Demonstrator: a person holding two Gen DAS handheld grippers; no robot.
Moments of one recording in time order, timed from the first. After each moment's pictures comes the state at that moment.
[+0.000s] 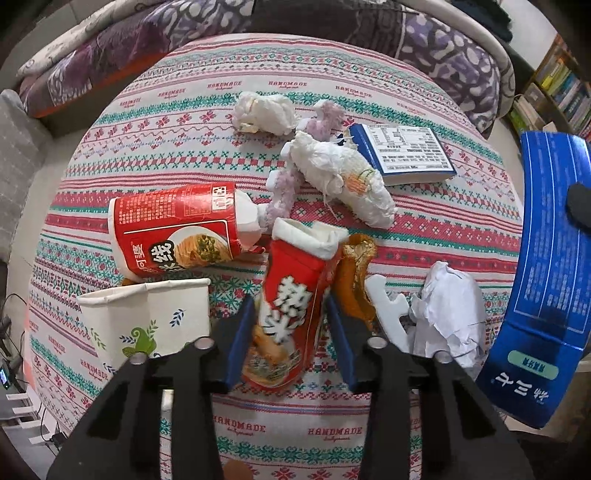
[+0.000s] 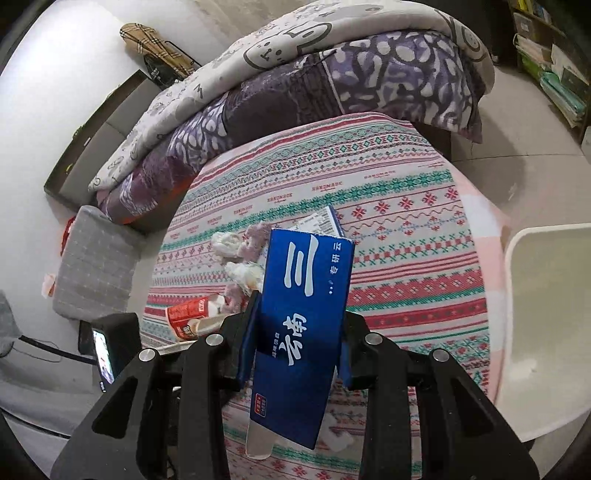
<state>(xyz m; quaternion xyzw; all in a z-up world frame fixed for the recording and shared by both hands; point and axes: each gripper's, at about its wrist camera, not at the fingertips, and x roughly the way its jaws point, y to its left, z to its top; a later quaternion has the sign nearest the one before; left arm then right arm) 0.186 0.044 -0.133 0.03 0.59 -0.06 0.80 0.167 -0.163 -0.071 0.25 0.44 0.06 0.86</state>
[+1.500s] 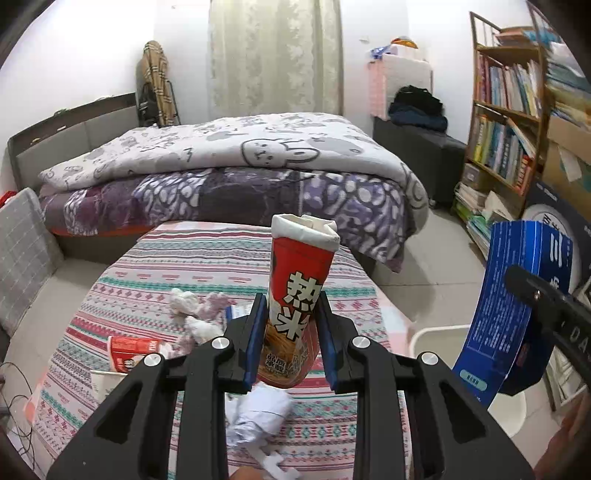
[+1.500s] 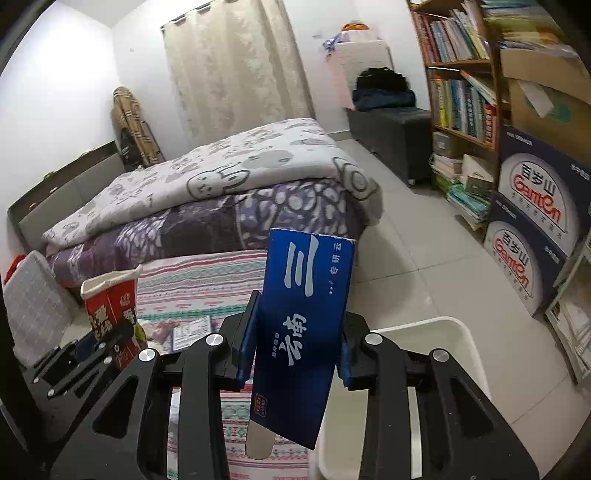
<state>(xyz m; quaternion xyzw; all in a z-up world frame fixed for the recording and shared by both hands) 0.109 -0.097 -0.004 0.06 0.31 -0.10 0.94 0.054 -0.271 -0.003 0.15 0.26 -0.11 0.95</state>
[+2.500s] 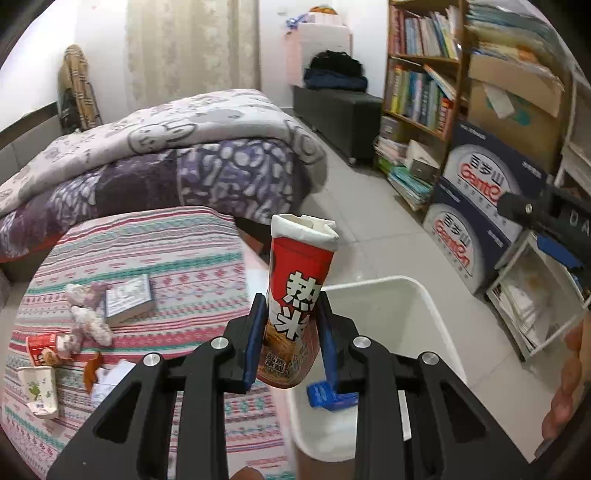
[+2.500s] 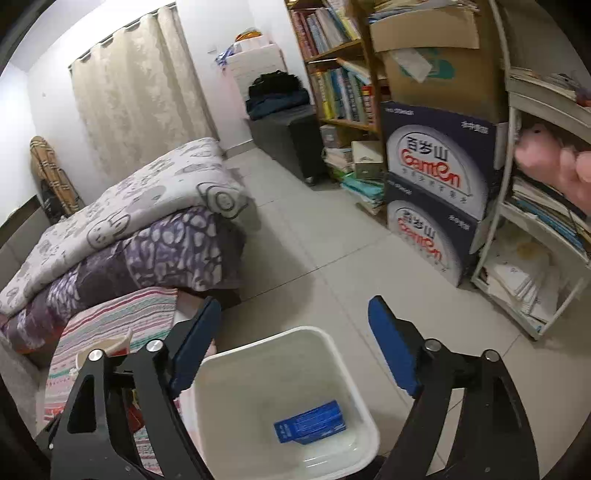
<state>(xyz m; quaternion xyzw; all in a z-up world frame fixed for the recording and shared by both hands) 0.068 -0.234 -0.043 0.10 0.36 -0.23 0.90 -0.010 -0.410 -0.018 0.22 0.25 -0.27 0.90</state>
